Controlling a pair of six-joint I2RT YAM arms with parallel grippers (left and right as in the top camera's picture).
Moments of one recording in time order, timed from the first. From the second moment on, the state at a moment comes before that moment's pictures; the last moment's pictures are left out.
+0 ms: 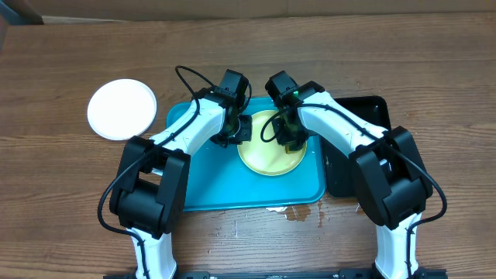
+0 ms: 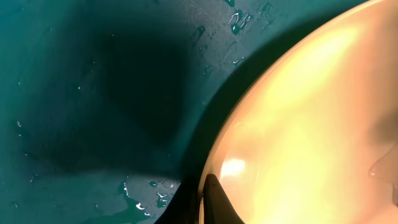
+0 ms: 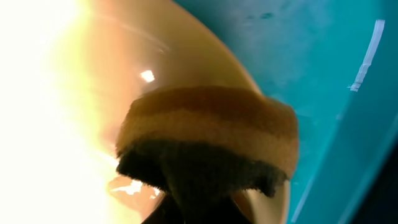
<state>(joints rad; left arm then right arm) -0.39 2.02 1.37 -0.74 0.11 -0.34 0.52 2.11 1.53 -0.91 0.04 0.26</state>
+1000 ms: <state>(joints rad) -0.39 2.02 1.37 -0.74 0.11 -0.34 0.16 2.01 1.81 -1.26 -0.52 0.22</state>
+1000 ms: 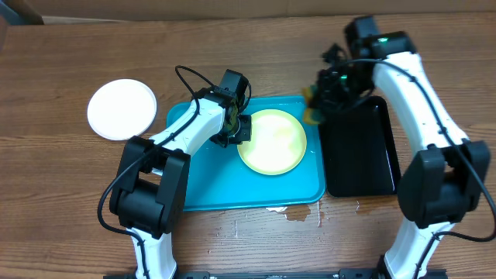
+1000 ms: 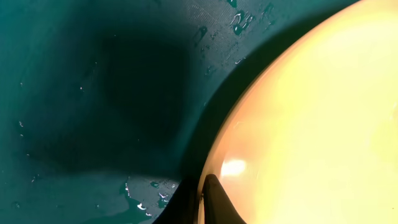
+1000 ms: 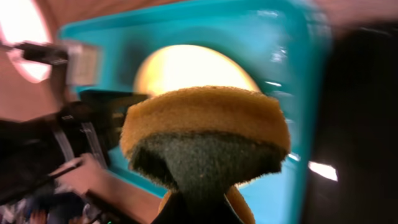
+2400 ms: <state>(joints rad) -0.39 2.03 1.37 -0.74 0.10 -0.39 -0.32 2.00 1.75 -1.18 -0.11 0.22</state>
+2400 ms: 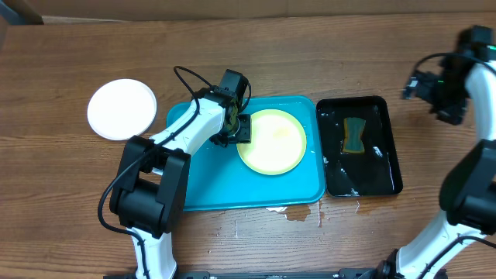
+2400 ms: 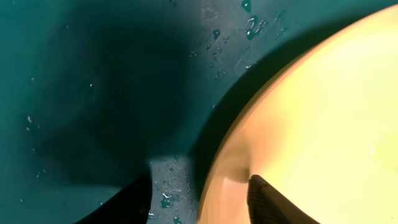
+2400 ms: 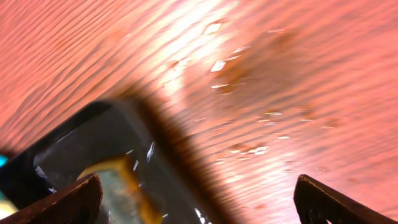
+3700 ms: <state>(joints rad) -0.34 1.76 1.51 -0.89 0.07 -0.39 -0.41 2.00 1.75 -1.14 -0.12 0.23</state>
